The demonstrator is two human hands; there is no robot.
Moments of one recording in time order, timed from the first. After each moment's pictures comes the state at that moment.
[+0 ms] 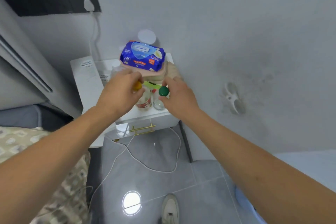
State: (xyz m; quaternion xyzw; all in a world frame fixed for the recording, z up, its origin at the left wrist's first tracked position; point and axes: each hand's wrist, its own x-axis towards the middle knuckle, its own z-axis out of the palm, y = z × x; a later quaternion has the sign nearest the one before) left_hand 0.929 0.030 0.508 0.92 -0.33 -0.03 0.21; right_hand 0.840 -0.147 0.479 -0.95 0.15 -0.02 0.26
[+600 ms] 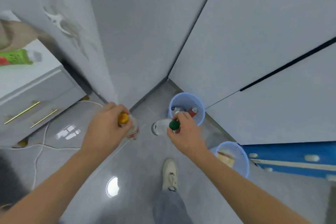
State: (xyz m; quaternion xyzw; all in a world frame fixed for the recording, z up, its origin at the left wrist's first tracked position) left_hand 0.564 -0.086 0.436 0.81 -0.47 -0.22 0.27; right_hand 0.340 -0.200 0.412 -0.81 0.51 -0.03 0.28
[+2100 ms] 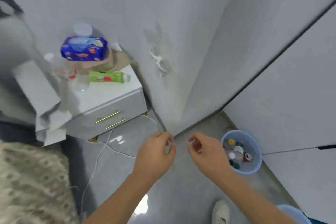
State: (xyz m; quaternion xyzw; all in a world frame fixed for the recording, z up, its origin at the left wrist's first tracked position) left_hand 0.608 -0.036 0.449 0.87 -0.37 -0.22 0.26; right_hand 0.476 -0.173 0.440 -0.87 0.36 -0.03 0.33
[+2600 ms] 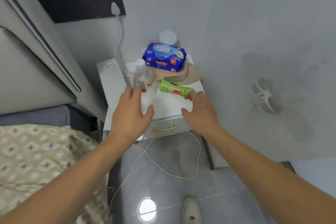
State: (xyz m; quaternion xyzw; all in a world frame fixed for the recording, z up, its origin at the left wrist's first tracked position) left_hand 0.887 0.087 0.467 0.94 -0.20 -0.01 0.27; right_hand 0.824 -0.122 0.421 -0.93 0.21 -0.01 0.29
